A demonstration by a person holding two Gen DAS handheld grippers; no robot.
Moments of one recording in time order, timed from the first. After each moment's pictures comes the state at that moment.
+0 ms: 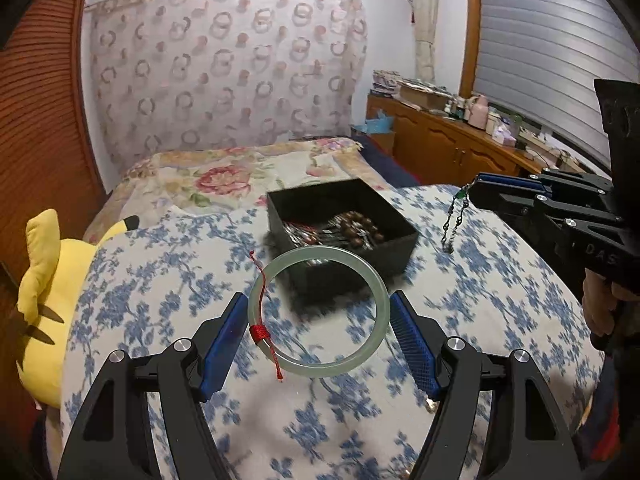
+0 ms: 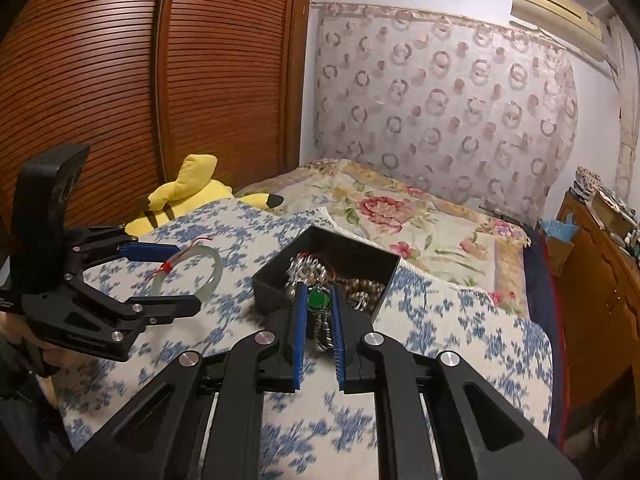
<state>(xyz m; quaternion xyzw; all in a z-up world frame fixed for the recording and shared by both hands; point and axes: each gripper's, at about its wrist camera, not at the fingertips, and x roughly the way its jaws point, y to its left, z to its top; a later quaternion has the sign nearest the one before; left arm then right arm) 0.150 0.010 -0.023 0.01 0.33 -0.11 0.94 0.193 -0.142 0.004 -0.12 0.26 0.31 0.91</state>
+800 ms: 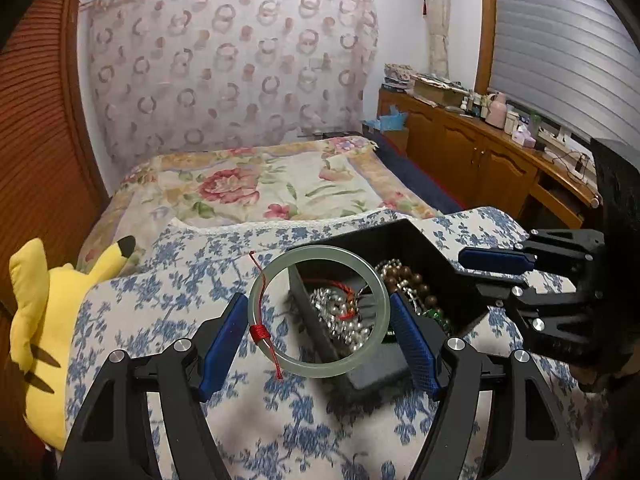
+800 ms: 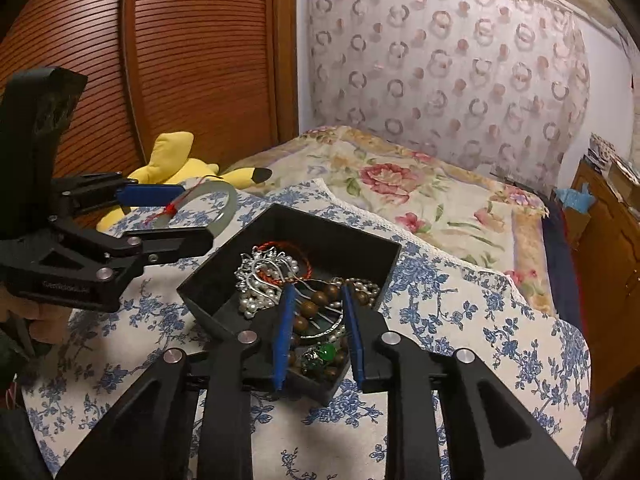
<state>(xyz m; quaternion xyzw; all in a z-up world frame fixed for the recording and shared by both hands) 0.252 0.012 -0.024 0.02 0.34 -0.10 0.94 0.283 -0.126 -0.044 -0.11 0.32 0.32 0.89</state>
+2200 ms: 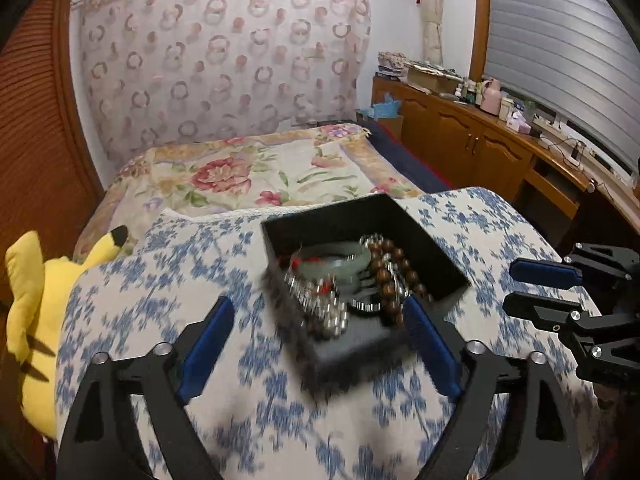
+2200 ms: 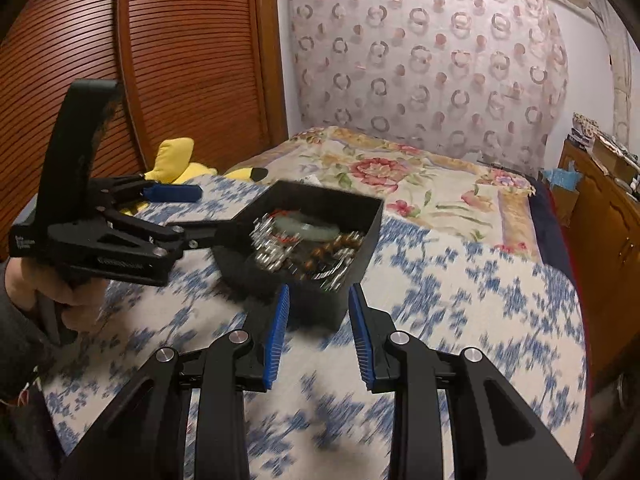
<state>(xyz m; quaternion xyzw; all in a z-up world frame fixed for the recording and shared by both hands) 0.228 -0.004 -0.033 0.03 0.36 -0.10 0.93 0.222 -0.163 -0.047 -0.07 0.33 0.30 0.89</state>
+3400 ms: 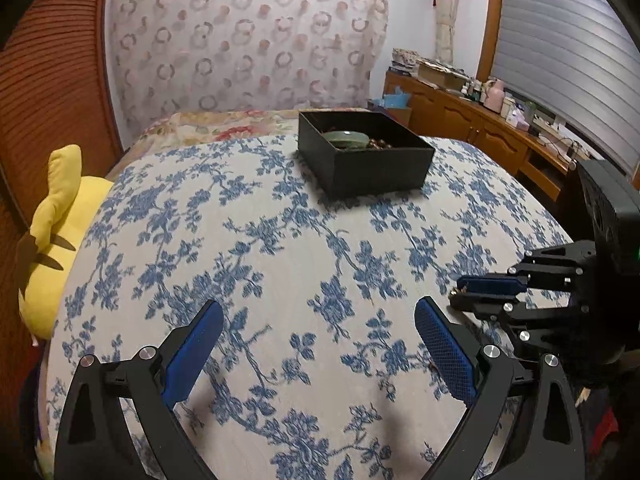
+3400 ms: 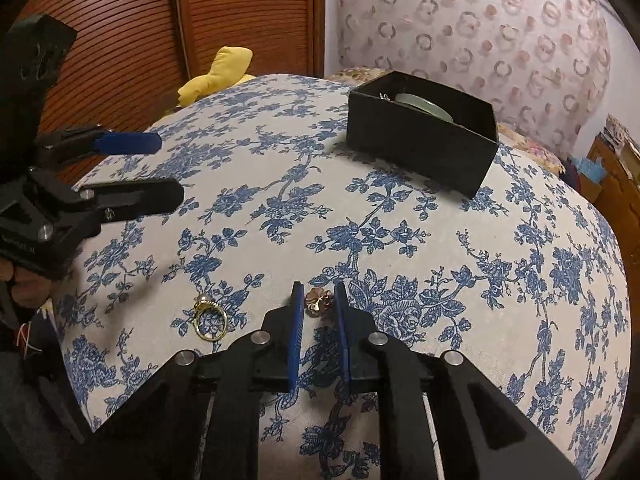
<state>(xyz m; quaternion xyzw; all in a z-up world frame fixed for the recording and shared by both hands) 0.078 0.033 -0.072 -0.01 0.37 -0.09 0.92 0.119 -0.104 -0.111 -0.15 0.40 0.33 0.84</state>
